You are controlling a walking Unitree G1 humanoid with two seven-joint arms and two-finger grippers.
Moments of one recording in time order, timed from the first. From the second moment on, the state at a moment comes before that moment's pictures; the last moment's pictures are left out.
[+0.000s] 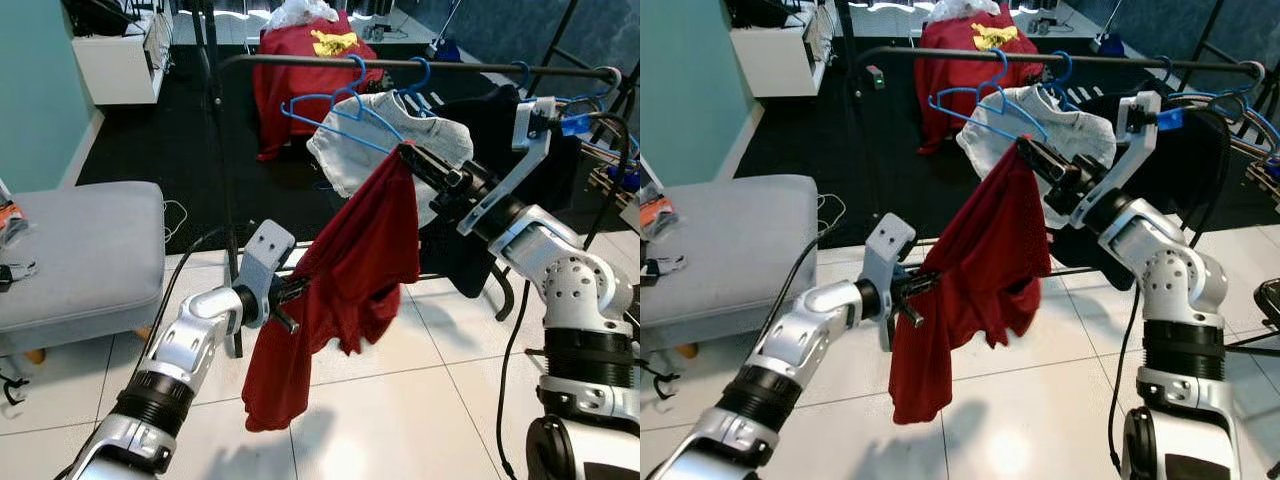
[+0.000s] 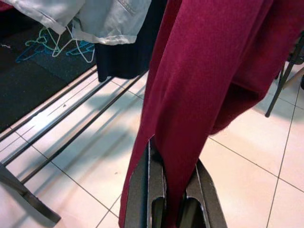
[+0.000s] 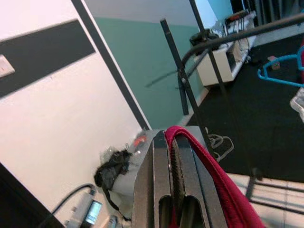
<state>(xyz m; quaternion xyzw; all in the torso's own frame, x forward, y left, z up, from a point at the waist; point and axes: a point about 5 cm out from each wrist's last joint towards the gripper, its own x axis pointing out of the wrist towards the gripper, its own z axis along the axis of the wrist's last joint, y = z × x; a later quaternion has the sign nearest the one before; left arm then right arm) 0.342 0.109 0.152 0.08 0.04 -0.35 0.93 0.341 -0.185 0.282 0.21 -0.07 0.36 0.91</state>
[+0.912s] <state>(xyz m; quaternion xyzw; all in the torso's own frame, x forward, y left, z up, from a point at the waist) 0.343 0.150 0.159 0.07 0.04 -0.26 0.96 0.352 -0.177 0.239 0.22 0.03 0.26 0.94</state>
